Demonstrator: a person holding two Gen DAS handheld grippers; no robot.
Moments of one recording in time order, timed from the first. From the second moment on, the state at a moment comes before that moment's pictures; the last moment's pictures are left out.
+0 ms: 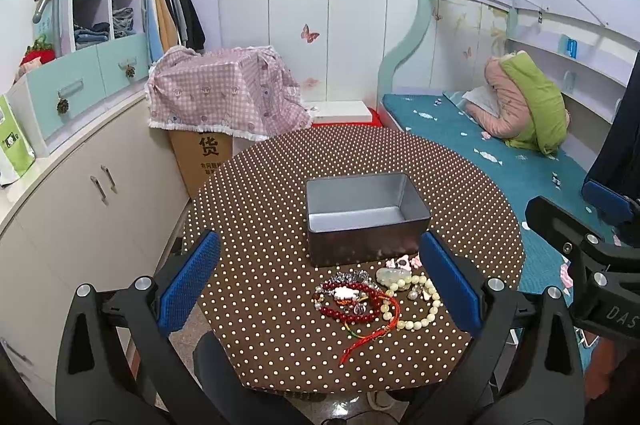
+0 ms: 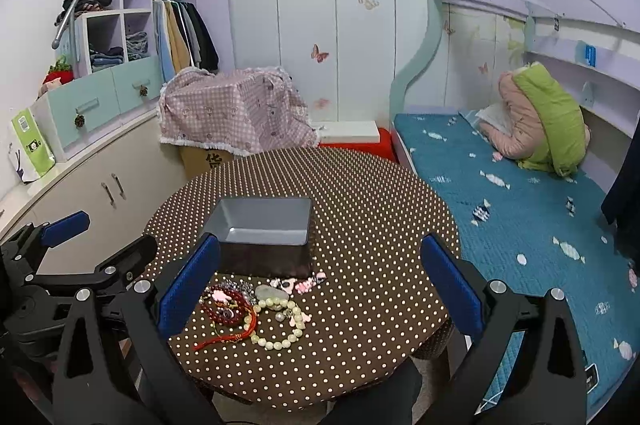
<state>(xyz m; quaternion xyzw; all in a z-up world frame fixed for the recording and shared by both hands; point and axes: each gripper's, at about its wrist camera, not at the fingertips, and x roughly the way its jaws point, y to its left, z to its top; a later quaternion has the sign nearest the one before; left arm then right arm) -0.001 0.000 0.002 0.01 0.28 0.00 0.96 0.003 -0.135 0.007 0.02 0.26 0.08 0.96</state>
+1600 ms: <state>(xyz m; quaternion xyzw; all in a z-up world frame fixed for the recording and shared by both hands) 0.063 0.028 -0.138 -0.03 0.49 -0.01 0.87 0.064 -0.118 -0.118 -0.02 0.43 0.10 0.90</state>
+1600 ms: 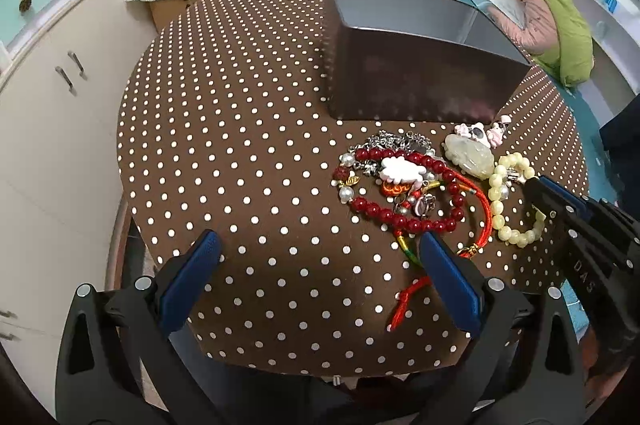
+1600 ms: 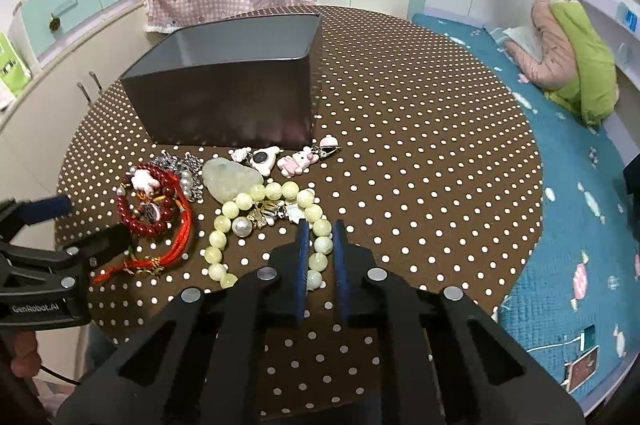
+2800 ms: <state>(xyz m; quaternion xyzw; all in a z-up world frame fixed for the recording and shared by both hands) 0.138 0.085 -0.114 -0.09 0.53 -0.03 0.84 0.072 -0.149 -0.057 0.06 0.38 0.15 0.91</state>
